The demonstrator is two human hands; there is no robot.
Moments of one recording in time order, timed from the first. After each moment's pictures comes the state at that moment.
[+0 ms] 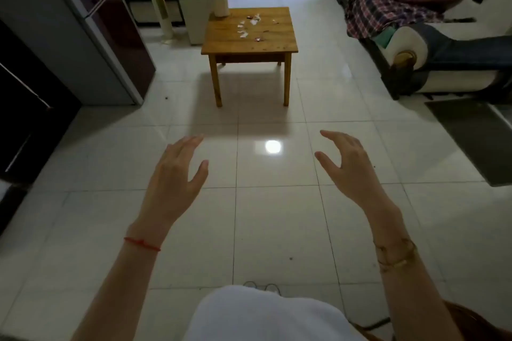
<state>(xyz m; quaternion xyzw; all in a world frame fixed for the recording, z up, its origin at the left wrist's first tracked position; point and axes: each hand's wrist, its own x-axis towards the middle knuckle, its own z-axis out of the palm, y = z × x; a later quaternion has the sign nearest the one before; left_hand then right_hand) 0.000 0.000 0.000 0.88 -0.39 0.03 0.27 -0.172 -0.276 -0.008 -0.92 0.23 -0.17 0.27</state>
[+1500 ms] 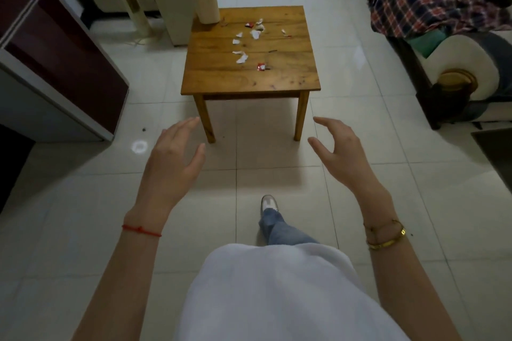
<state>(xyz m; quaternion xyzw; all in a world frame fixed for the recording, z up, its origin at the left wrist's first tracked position) 0.569 -0.391 -0.042 0.89 -0.35 -0.01 0.27 0.405 -0.656 -0.062 -0.91 0.25 -0.14 0.29</state>
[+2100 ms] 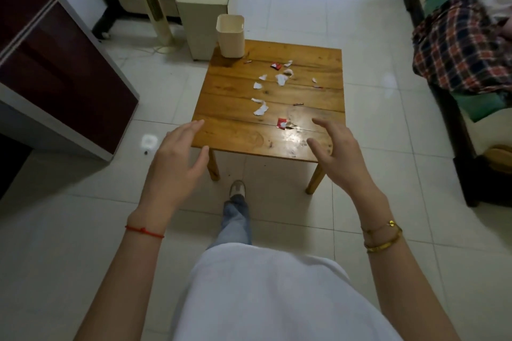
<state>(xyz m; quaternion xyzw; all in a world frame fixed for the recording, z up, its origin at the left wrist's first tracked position) 0.845 -0.572 -0.054 0.92 -0.28 0.01 0.28 0.720 -0.853 -0.054 -0.92 0.18 -0.13 0.32</state>
